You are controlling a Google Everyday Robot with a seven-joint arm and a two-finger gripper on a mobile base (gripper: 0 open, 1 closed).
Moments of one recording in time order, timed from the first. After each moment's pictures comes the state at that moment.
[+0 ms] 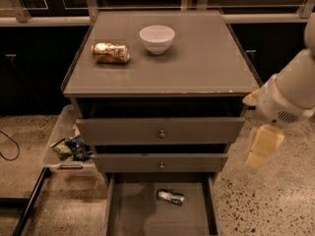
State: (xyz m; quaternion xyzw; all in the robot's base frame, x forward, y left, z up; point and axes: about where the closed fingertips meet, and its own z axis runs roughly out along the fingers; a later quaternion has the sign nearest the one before) arm 0.431 -0.218 0.848 -0.57 0.81 0.05 0.14
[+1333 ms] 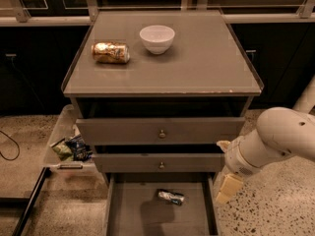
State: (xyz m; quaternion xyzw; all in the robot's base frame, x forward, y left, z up) arm 0.440 -0.198 0.656 -0.58 0.79 0.09 0.18
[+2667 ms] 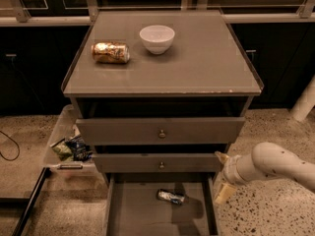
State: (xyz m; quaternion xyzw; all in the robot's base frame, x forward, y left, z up) arm 0.508 -0.243 0.488 -0.60 0.76 0.08 0.25
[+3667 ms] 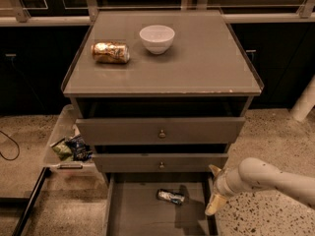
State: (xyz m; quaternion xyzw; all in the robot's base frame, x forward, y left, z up) arm 0.505 -0.239 0.399 -0.58 0.77 0.09 0.23
